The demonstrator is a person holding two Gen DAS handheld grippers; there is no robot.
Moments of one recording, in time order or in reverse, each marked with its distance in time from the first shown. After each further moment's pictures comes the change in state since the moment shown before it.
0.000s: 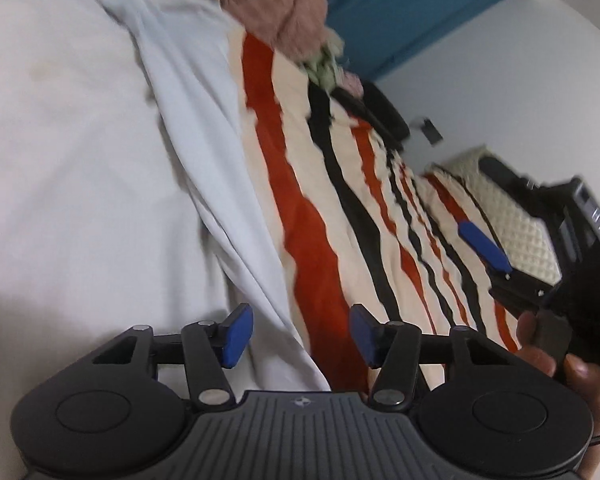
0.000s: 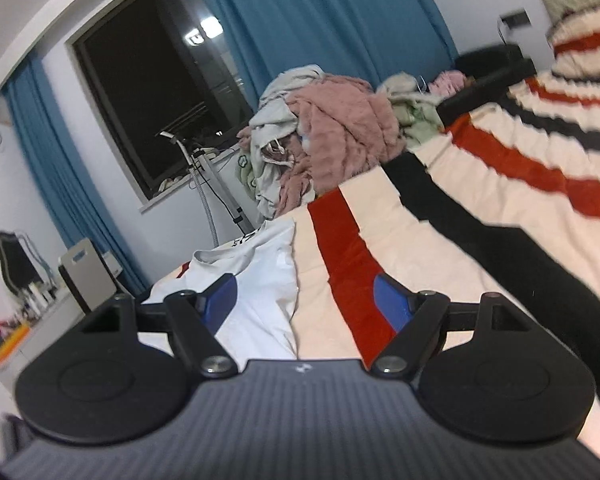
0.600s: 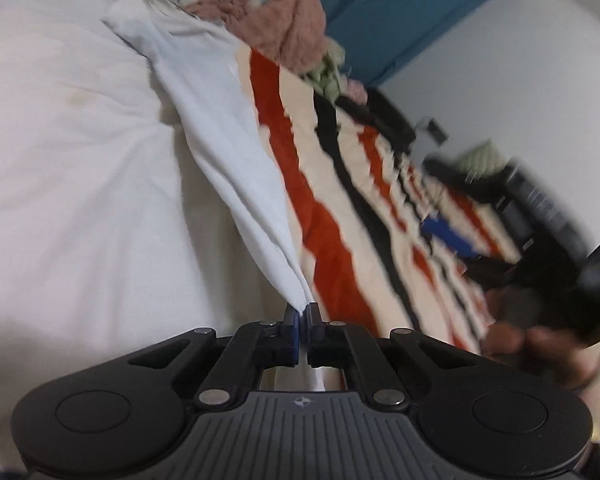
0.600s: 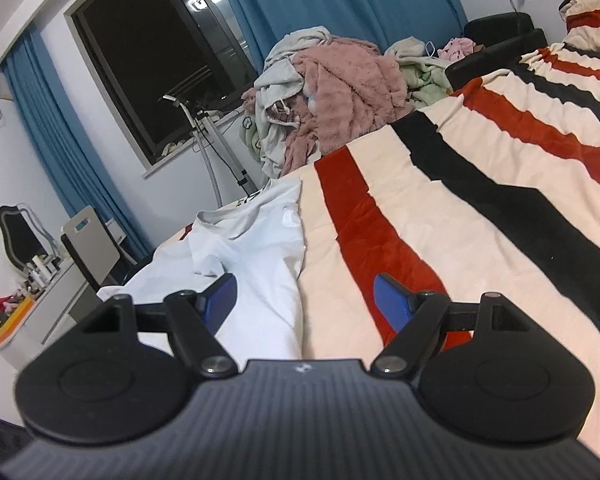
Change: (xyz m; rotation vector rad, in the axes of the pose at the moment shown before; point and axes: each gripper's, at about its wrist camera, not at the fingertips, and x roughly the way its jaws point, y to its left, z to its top) left arm -0.058 0.007 -0.023 0.023 -0.078 0.041; right arm 0.016 0.008 -0.015 -0.028 0.114 0.017
